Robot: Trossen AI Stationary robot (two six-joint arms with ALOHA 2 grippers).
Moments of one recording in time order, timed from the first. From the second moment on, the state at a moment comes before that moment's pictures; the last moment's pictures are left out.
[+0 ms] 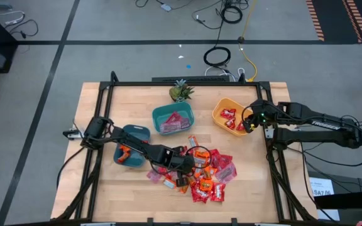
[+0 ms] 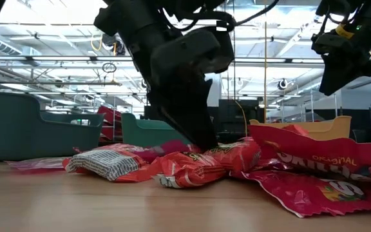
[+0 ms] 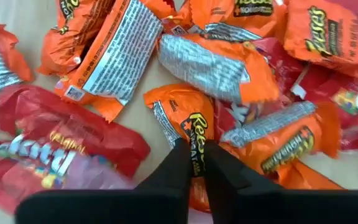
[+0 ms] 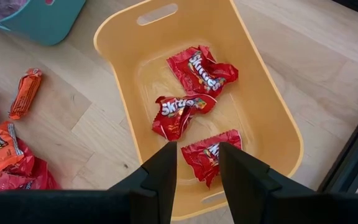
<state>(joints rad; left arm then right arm) -0.29 2.05 1.34 -0.29 -0.08 -0.39 -0.29 0.69 0.70 -1.03 0.23 0.63</state>
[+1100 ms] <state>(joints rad) -0.40 1.31 0.96 -0.91 -0.57 -1.24 -0.29 0.69 0.70 -1.02 0.23 0.70</state>
